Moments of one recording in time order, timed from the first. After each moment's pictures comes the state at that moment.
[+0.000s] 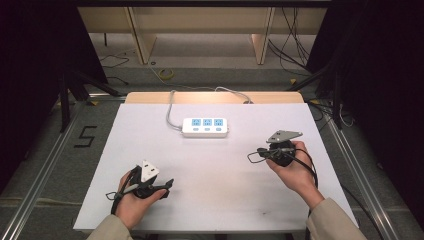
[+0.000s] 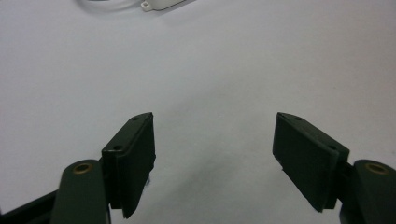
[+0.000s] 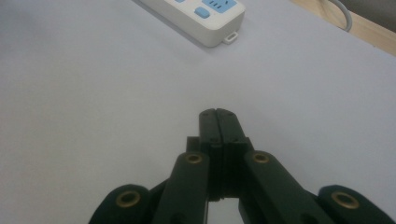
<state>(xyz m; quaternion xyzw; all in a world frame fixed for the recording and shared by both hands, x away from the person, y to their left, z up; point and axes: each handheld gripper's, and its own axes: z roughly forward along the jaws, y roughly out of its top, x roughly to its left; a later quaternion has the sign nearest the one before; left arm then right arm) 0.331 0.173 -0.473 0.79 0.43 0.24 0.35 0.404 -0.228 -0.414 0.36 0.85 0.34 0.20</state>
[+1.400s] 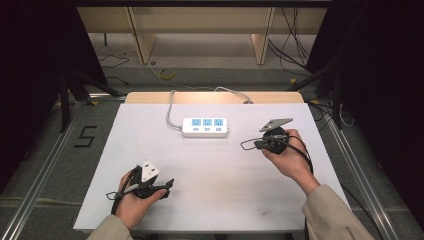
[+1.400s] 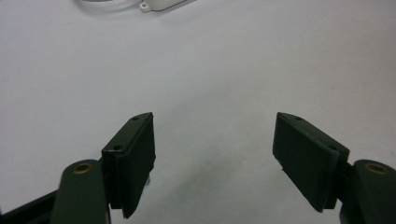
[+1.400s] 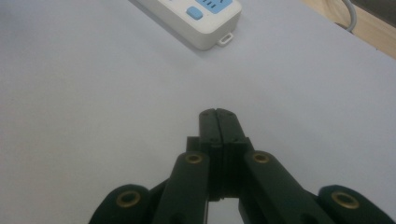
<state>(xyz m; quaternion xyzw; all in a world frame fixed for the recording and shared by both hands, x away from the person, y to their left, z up) 0.331 0.172 -0.474 0.79 0.43 0.24 0.35 0.433 -0.214 -0.400 0.36 0.86 0.30 0.18</state>
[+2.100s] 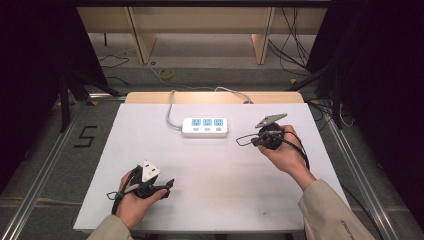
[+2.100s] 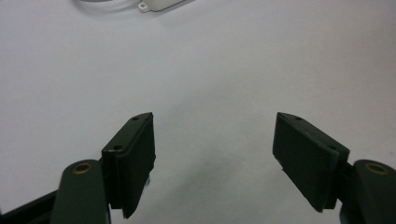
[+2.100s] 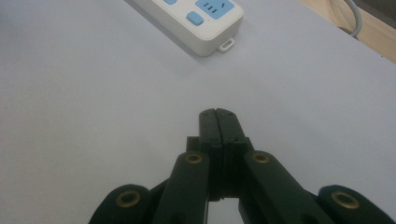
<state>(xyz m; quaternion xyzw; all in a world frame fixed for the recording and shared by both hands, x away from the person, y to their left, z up) 0.332 0.171 -0.474 0.79 0.43 0.24 0.35 0.445 -0.204 -0.398 0.36 0.87 0.29 0.17</state>
